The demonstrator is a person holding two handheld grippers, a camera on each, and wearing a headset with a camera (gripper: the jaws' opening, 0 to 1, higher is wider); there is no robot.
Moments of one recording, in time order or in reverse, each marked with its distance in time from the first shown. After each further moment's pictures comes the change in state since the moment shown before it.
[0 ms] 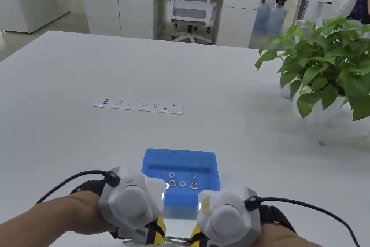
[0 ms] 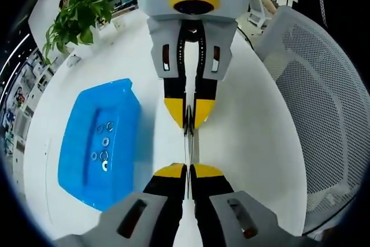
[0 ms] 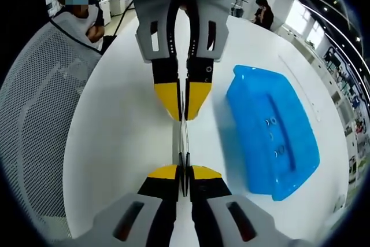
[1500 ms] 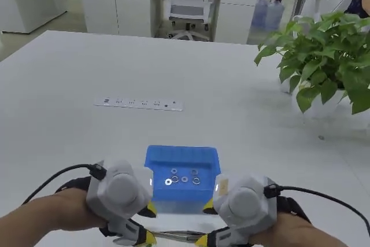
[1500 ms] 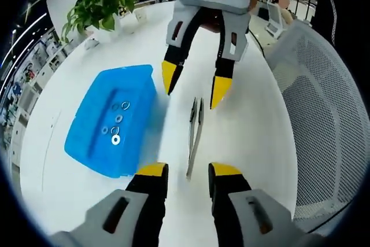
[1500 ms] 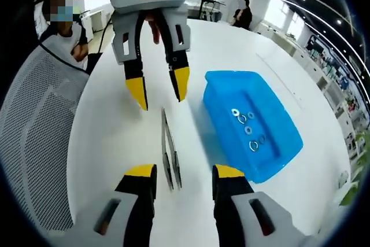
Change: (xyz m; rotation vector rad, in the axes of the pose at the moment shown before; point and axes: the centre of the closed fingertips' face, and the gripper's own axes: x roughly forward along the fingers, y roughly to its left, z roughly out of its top) left arm -0.033 0.002 -0.017 -0.177 -0.023 0.084; right arm -0.030 -0.019 0.005 0.164 -0.095 -0.119
